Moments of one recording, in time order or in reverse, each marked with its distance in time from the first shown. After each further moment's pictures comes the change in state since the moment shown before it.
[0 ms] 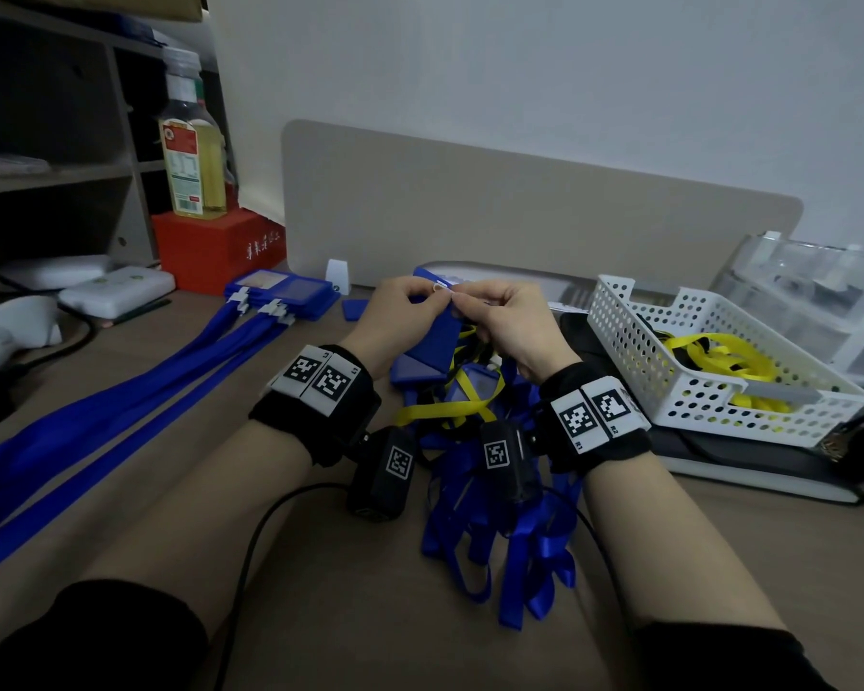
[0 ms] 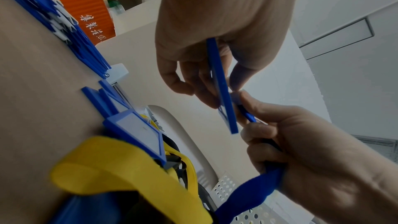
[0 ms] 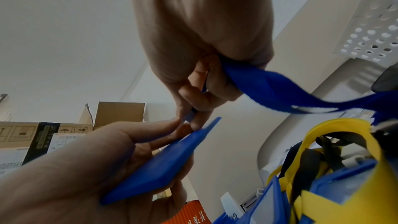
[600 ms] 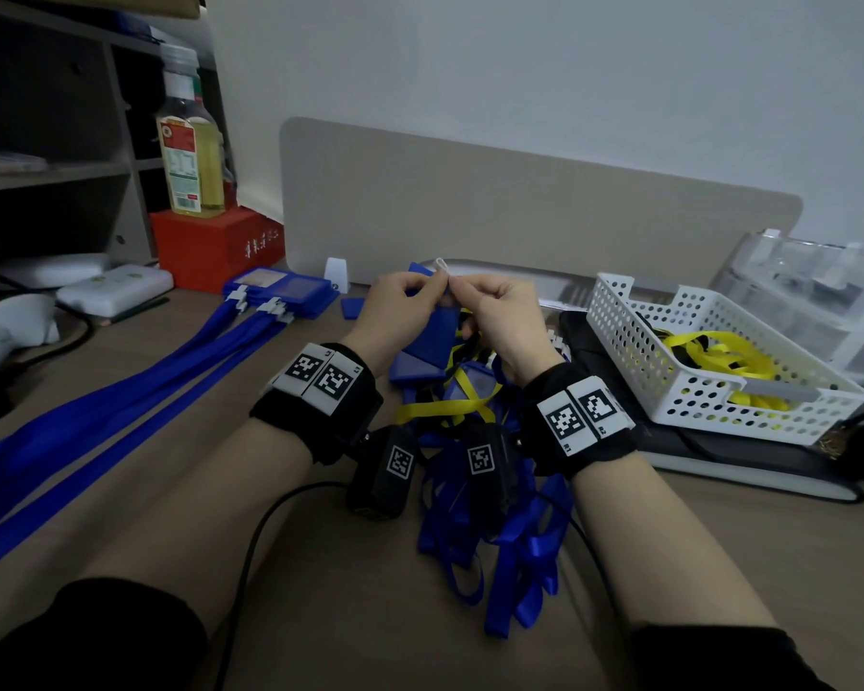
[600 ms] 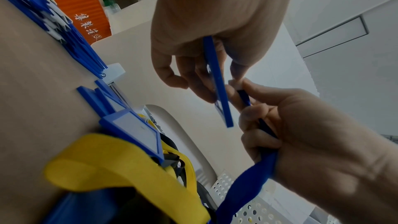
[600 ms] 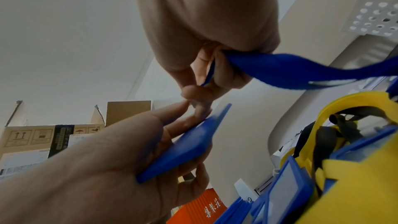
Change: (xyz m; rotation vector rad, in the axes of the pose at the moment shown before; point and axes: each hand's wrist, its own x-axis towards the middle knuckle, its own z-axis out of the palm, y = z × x) left_hand 0.003 -0.001 0.003 0.004 0.069 0.043; right_hand 0.002 0.003 0.011 0.025 0.074 -0.035
